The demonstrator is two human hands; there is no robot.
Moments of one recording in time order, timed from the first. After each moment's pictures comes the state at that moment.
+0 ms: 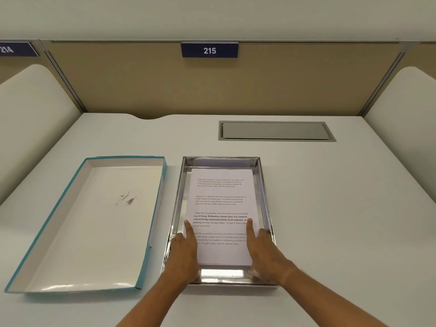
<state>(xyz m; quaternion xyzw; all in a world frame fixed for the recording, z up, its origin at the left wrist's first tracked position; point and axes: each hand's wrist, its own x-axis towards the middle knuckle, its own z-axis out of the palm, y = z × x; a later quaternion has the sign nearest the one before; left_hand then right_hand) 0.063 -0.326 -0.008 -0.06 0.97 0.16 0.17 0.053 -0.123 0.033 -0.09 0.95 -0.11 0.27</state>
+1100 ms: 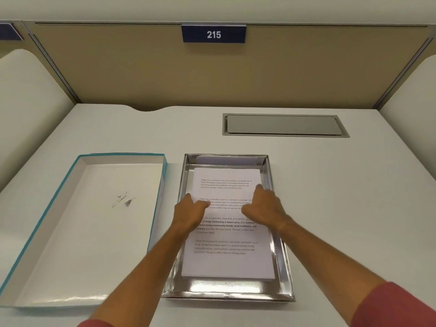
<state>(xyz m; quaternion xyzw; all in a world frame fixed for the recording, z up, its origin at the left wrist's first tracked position) -0.046 -0.333 0.026 -0.23 0.83 0.48 0.16 -0.068 -0.137 0.039 0.06 0.95 -0.27 0.16</state>
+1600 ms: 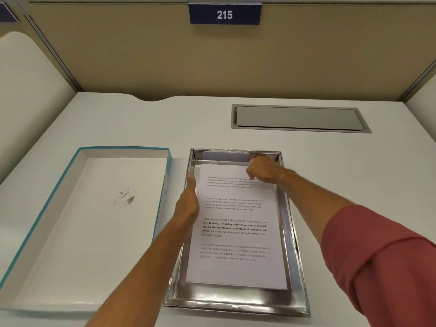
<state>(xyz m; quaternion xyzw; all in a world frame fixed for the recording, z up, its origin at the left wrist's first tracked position) -0.070 -0.344 0.018 -0.31 0.66 0.66 0.17 -0.187 -0.141 0.031 -0.06 0.94 -0.24 0.25</state>
